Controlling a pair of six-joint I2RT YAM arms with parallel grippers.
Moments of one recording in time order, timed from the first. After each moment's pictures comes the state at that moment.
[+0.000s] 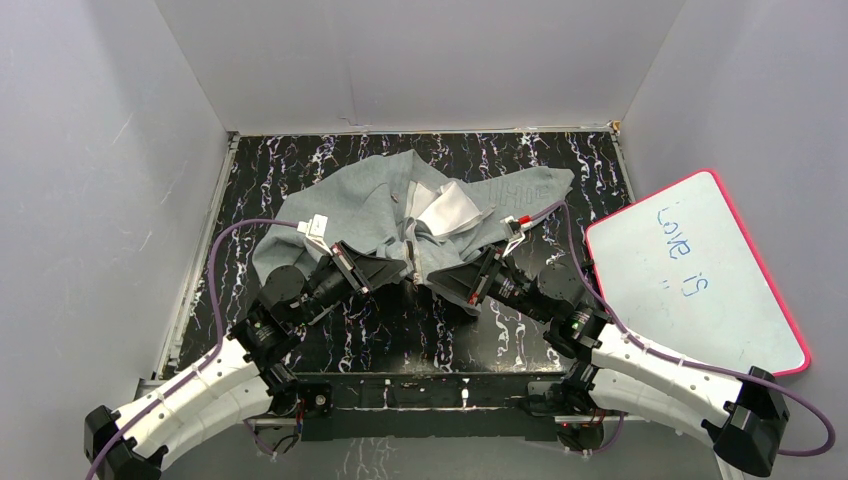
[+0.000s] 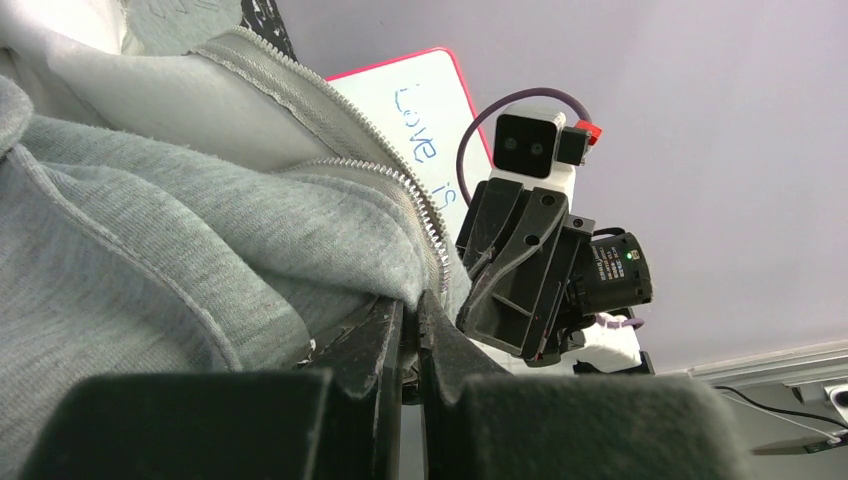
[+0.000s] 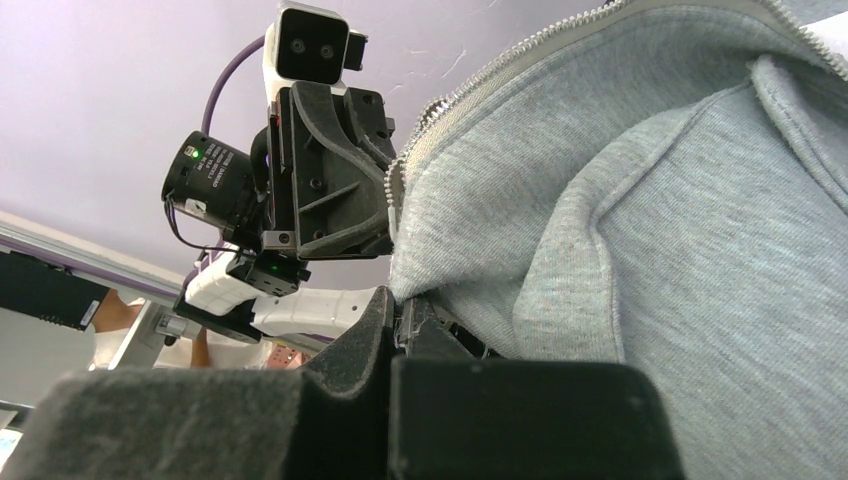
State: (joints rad) left arm -0.80 0.65 0.49 0.19 0.09 -1.12; right arm 0.97 0.78 0.47 0.41 -0.15 1.02
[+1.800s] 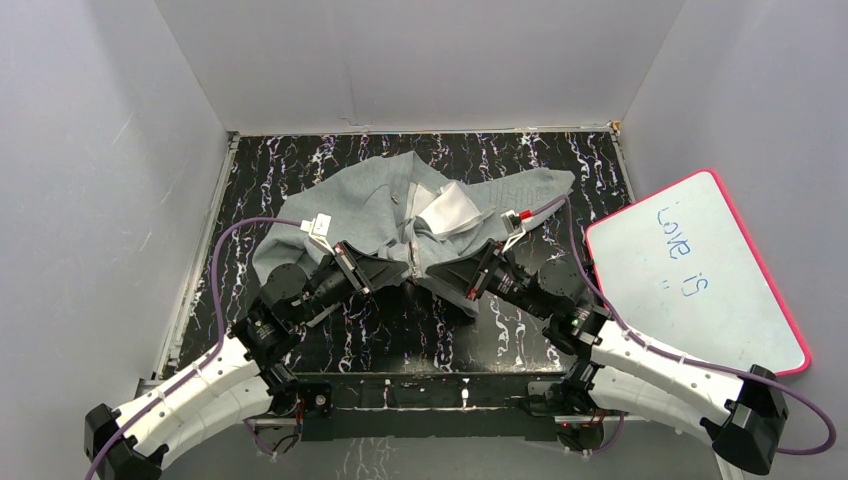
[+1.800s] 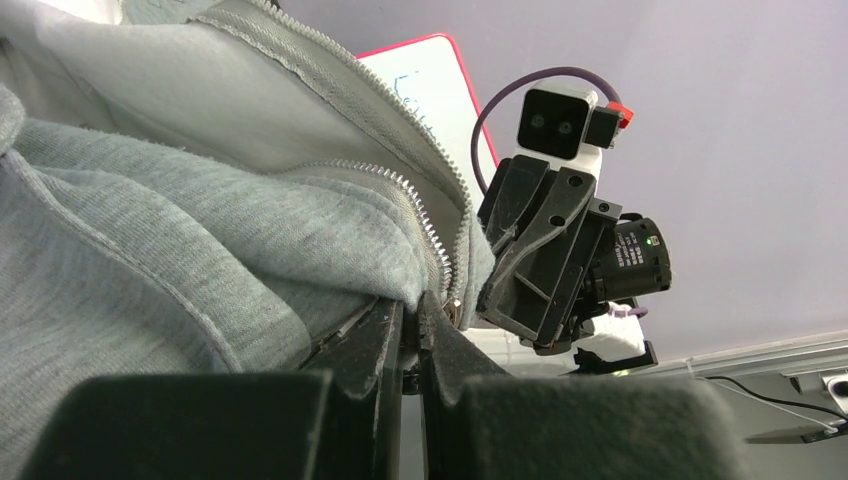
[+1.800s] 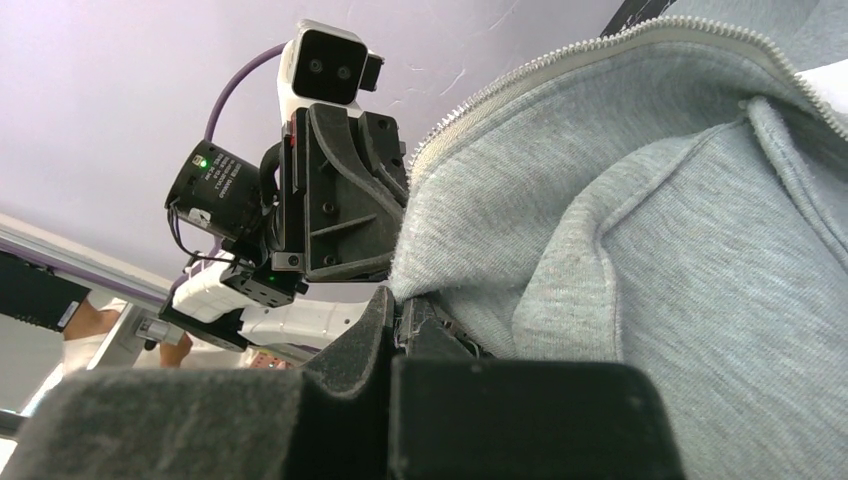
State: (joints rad) left arm -0.80 0.66 0.50 0.18 0.12 -1.12; right arm 0.97 0.79 0.51 0.40 -0.13 0.97
